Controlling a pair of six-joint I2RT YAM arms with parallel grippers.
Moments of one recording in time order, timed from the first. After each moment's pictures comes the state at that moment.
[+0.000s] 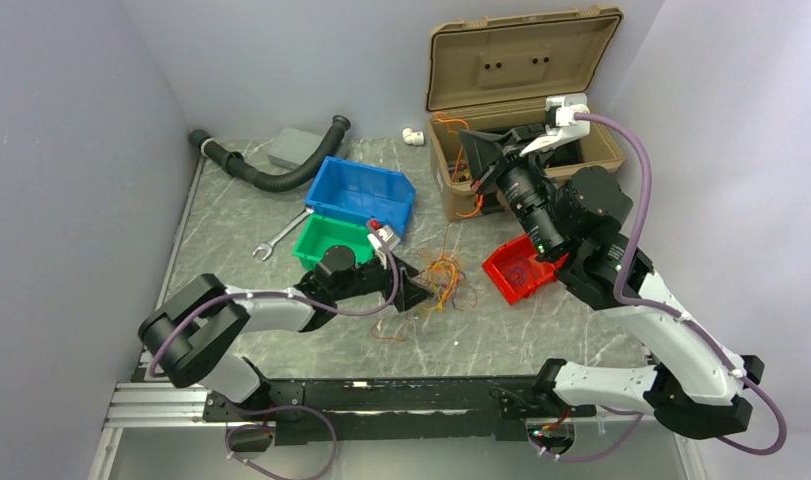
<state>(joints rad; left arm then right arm) -0.79 1.46 0.50 0.82 0.44 -0.41 0.94 1.06 1.52 -0.21 0.48 0.20</state>
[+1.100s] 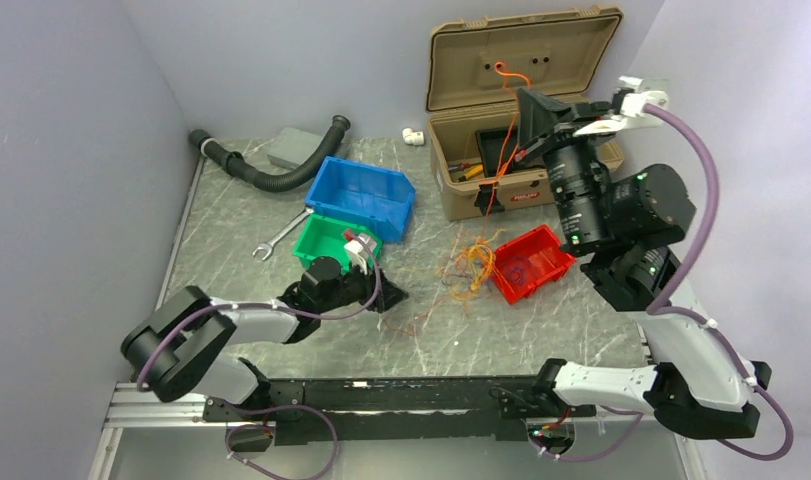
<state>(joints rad) -0.73 1.45 0.35 0.81 0.35 -0.57 0.94 1.07 1.68 -0.08 0.63 -0.09</state>
